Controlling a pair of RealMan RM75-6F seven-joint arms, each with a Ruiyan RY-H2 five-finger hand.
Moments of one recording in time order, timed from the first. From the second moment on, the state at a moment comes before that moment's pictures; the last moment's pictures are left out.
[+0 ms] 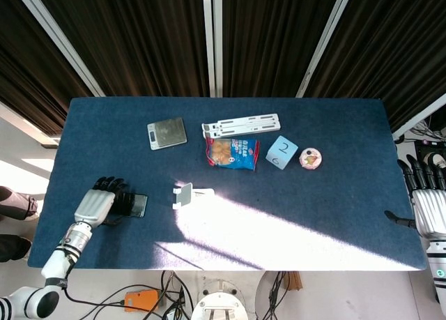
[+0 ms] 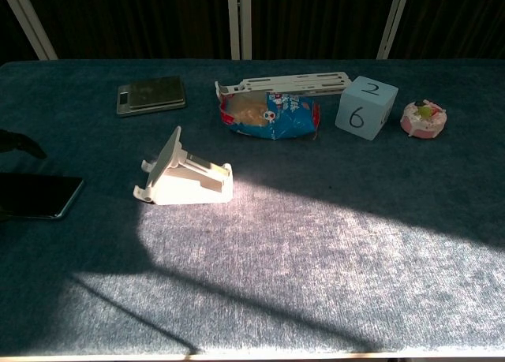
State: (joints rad) left arm -0.38 -1.35 -0.05 -1.52 1.27 0.99 0.28; right arm 0.14 -0.99 0.11 -1.70 -1.44 1.42 -0.07
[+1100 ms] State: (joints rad) left arm -0.41 -1.42 -0.04 -1.37 1.38 1.02 -0.14; right arm 0.13 -1.00 0.10 -1.68 -1.42 1.41 -0.05
